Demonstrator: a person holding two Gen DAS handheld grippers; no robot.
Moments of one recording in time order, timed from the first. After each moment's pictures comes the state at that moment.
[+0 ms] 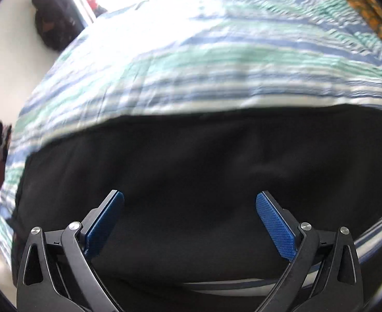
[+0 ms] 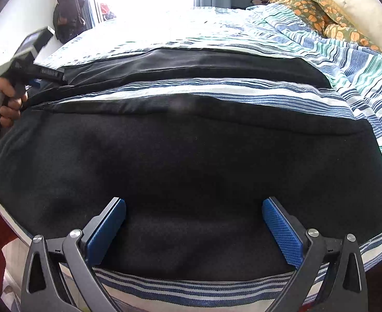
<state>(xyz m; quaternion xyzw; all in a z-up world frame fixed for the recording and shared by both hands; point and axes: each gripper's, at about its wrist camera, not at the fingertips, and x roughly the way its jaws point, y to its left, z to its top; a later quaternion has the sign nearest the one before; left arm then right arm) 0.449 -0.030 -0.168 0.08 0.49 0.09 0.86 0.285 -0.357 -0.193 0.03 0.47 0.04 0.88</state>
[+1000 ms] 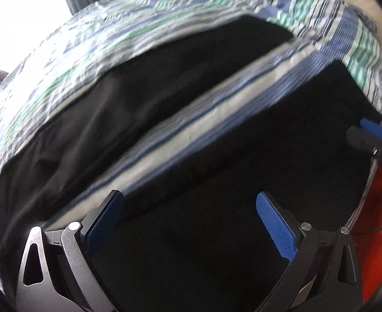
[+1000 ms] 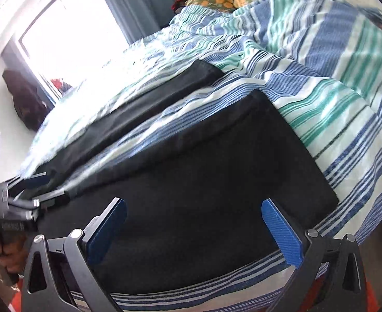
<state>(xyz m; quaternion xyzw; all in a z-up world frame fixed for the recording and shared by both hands) 0.335 -0.238 -0.193 0.19 0.51 -0.17 0.82 0.267 -0.479 -0.183 0.22 0.43 -0.07 0.87</state>
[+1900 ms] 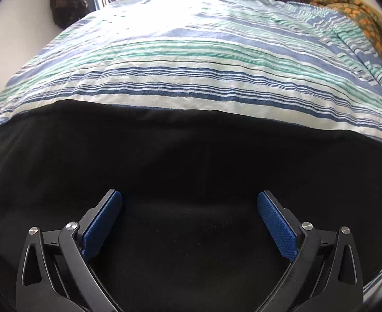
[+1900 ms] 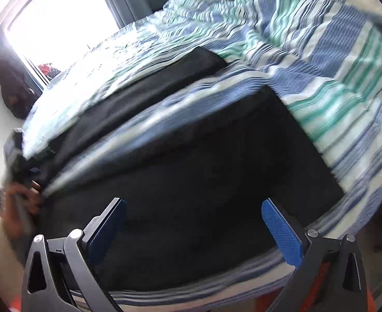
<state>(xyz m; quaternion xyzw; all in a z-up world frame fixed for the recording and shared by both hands) 0.470 -0.065 -0.219 -0.03 0.48 0.11 0.87 0.310 -0.470 -0.152 0.27 0.47 -0.03 0.84</state>
